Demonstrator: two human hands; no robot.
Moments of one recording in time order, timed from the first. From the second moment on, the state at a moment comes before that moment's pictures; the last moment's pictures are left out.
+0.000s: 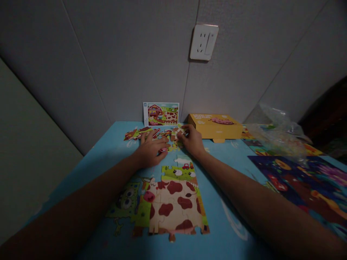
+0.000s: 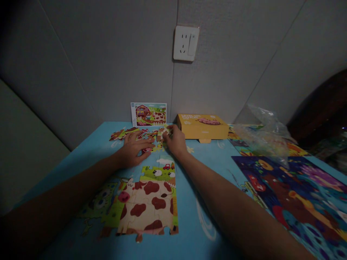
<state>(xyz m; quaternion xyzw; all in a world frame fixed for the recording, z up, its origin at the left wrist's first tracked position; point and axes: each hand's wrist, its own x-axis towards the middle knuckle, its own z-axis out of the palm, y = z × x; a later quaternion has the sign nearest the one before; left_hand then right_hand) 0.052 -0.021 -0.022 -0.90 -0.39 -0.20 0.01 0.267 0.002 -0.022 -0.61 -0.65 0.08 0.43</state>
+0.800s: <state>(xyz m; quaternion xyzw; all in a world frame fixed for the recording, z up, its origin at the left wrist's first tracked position) 0.047 -0.014 -0.008 -0.73 -0.57 -0.38 0.02 0.257 -0.013 -0.009 -0.67 -0.67 0.07 0.31</state>
